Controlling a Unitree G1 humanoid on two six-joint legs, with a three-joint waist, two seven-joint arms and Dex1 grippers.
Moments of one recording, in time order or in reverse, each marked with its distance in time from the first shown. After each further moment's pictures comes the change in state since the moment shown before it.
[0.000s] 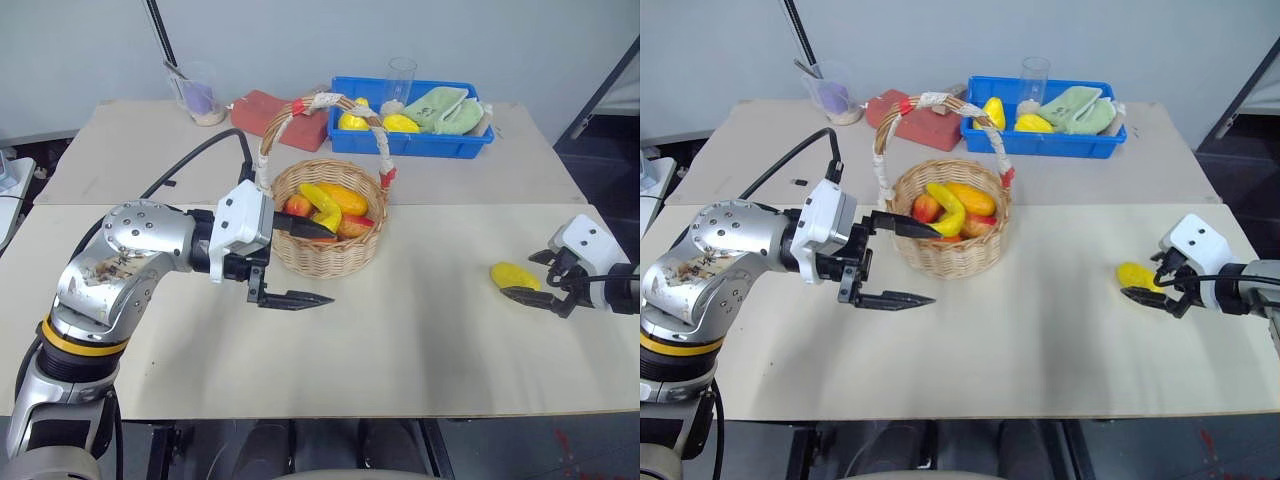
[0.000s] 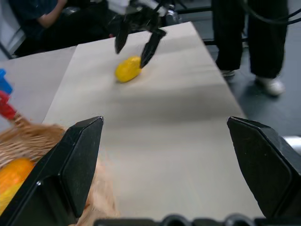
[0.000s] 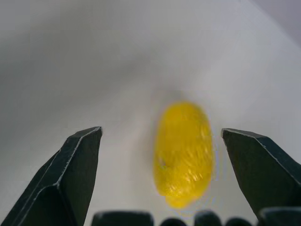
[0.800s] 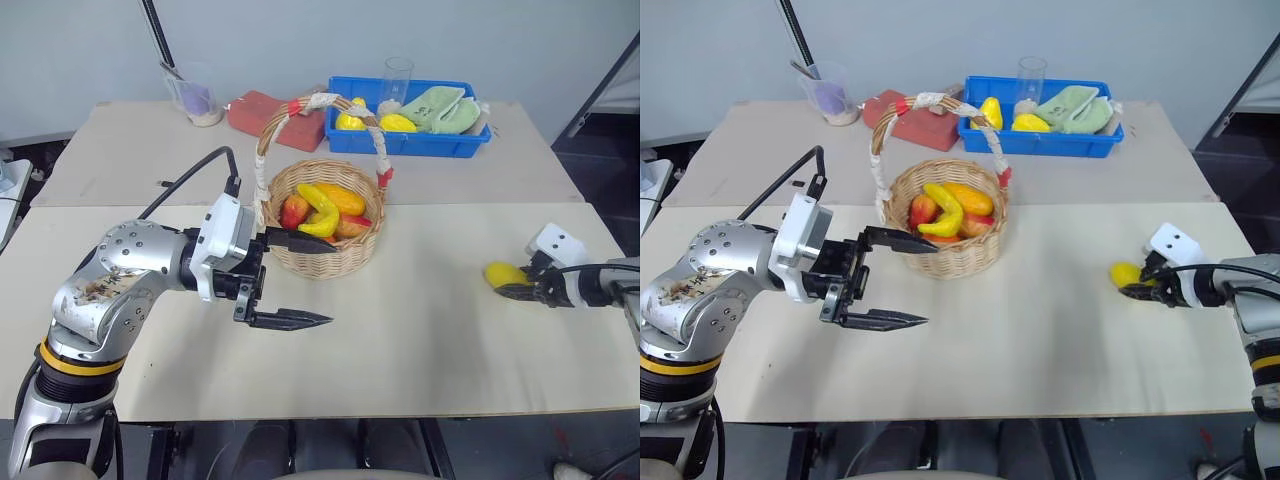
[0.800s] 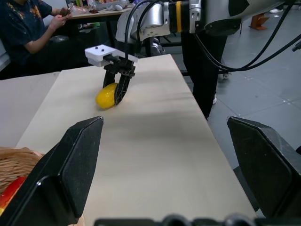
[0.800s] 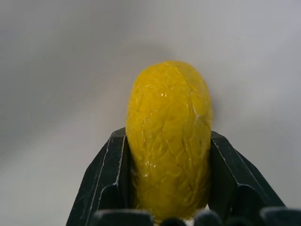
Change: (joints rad) left arm 0.128 -0.015 0.095 -0.025 -0.121 -0.038 -0.036; right arm -0.133 0.098 0.060 0.120 -0.056 -0.004 0.162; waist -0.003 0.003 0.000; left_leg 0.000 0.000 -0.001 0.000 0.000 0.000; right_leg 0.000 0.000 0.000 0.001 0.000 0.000
